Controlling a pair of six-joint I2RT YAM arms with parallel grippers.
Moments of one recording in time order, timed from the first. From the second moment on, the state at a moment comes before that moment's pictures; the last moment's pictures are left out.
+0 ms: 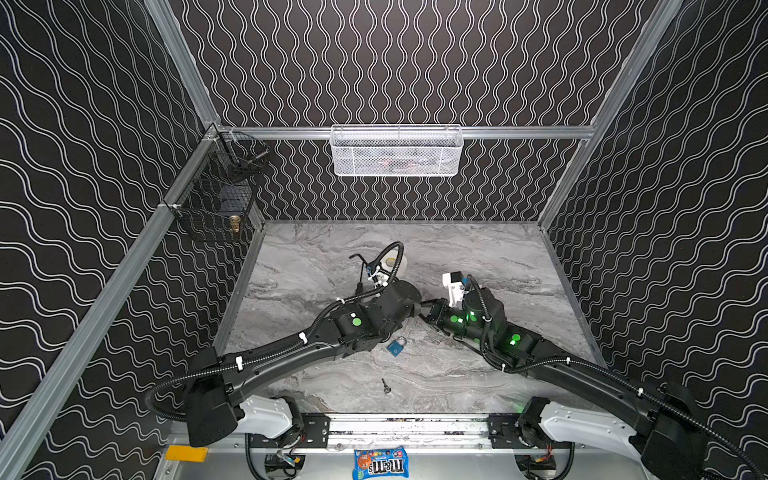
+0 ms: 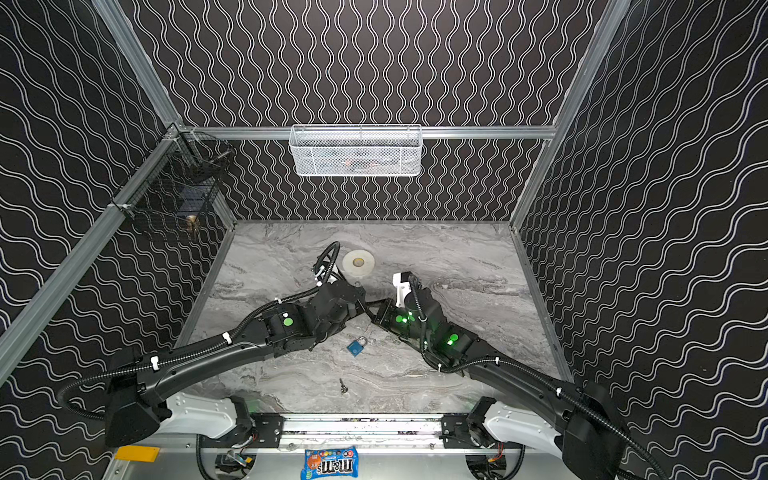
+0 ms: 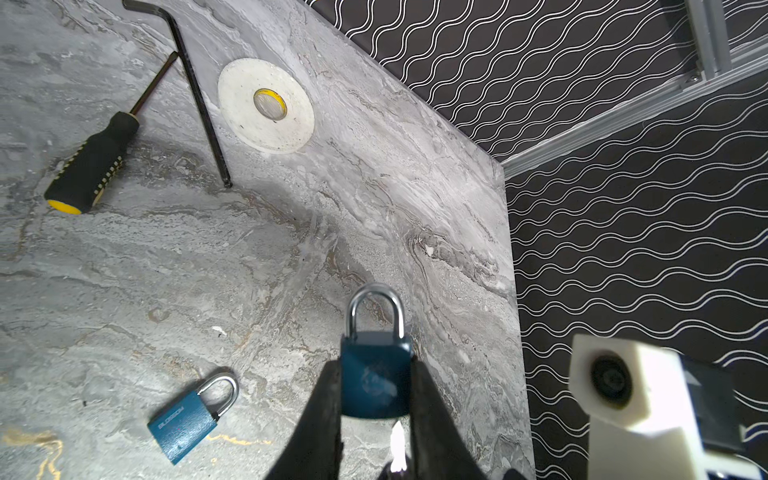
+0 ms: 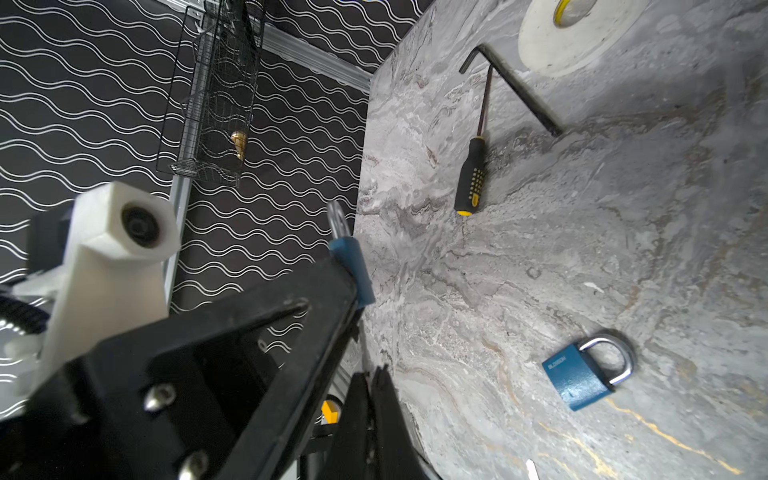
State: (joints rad) left arm -1.05 1.35 1.14 -0.44 -0.52 -1.20; right arm 0.83 1.09 0.70 0.08 -0.18 1.16
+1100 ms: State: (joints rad) left arm -1.05 1.37 1.14 -0.42 -0.52 -1.19; right arm 0.78 1.13 0.70 0.11 -0.26 1.20
